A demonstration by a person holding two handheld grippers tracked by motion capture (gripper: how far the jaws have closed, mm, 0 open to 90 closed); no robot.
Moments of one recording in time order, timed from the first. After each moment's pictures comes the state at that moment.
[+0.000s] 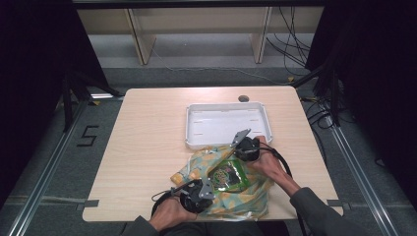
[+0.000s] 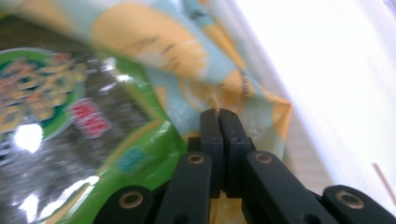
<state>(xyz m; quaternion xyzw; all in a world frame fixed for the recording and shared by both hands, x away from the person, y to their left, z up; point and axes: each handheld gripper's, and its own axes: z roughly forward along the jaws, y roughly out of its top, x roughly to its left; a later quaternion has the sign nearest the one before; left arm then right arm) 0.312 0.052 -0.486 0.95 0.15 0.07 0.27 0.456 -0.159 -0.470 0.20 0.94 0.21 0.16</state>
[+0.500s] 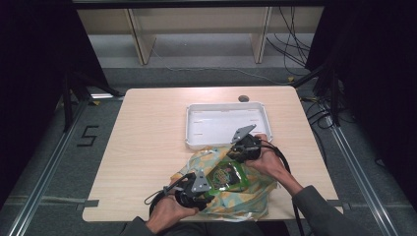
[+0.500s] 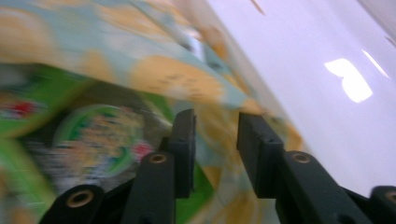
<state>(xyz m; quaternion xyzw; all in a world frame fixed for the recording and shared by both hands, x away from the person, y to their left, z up) 0.313 0.064 -0.459 0.90 0.23 0.12 0.35 0.446 -0.156 -0.449 0.22 0.92 0.29 0.13</state>
